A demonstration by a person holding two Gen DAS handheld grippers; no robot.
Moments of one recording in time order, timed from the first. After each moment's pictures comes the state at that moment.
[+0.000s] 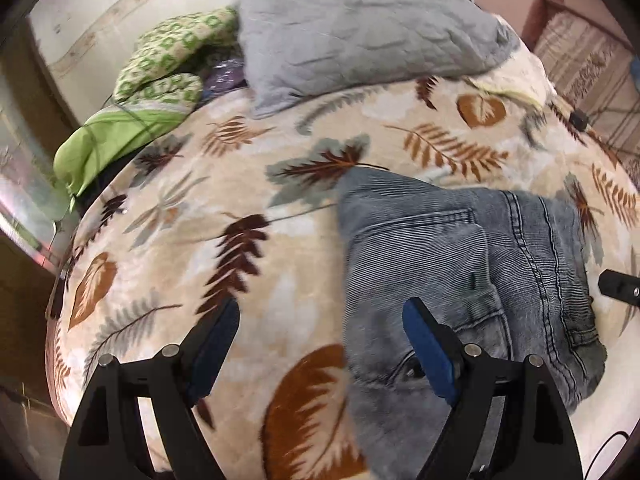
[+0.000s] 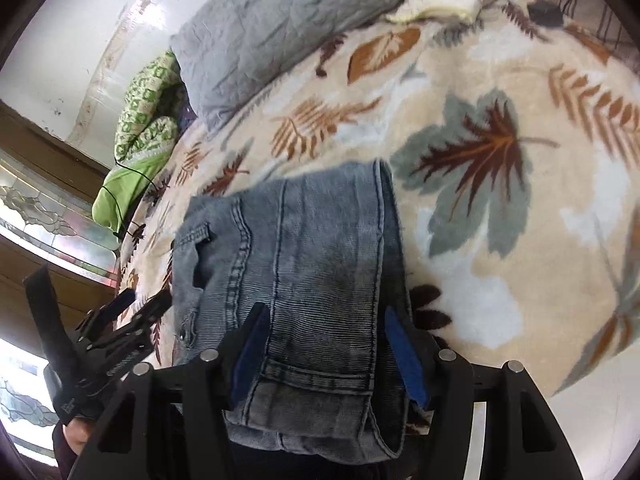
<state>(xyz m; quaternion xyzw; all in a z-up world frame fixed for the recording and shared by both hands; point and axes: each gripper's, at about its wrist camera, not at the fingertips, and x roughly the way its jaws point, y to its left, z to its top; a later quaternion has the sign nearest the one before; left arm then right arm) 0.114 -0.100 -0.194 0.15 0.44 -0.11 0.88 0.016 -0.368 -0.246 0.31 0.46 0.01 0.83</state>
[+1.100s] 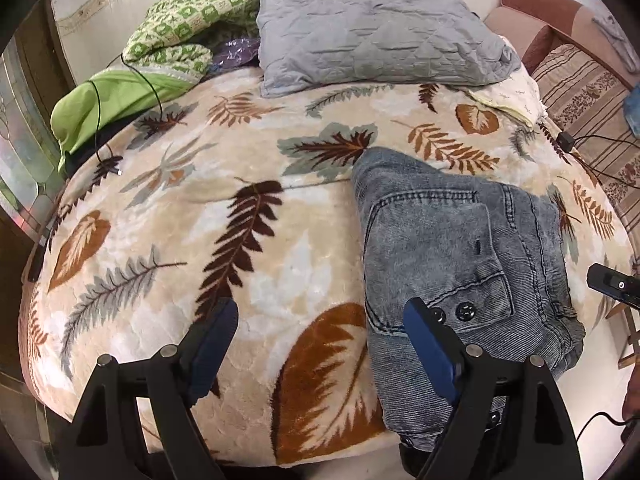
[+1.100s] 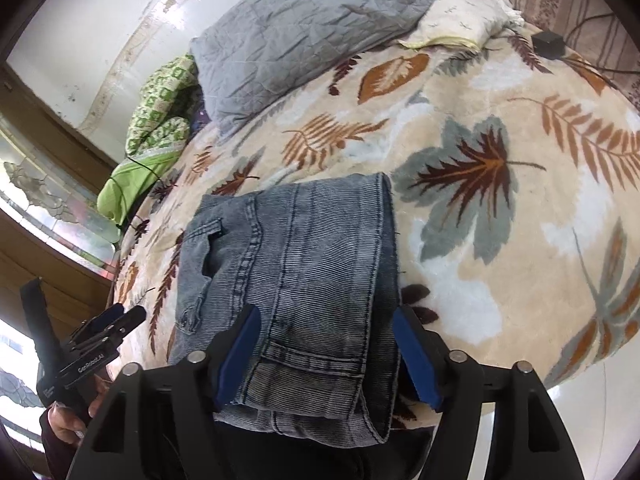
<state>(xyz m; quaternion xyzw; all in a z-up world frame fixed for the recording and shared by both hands) 0.103 -0.058 -0.200 0.09 0.47 -0.14 0.87 0.000 -0.364 -0.241 0.29 0.44 0.03 0.85</state>
